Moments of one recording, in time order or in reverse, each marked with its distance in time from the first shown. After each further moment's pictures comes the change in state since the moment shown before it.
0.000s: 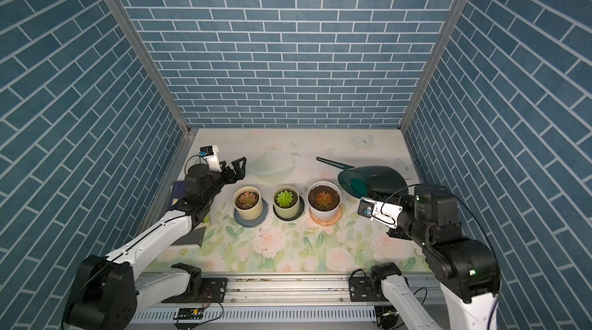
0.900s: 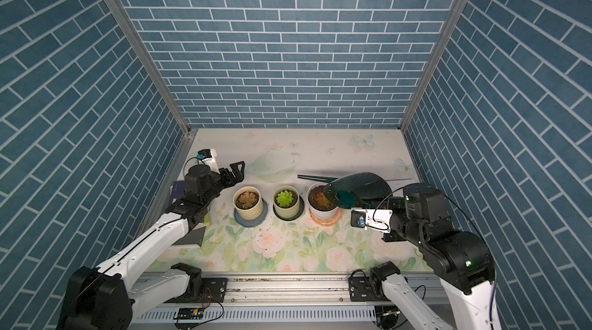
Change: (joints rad) left arm -0.022 -0.064 0.024 -0.259 -0.084 -0.140; right arm 0.121 0.067 -0.016 -0.002 -0.097 -0.043
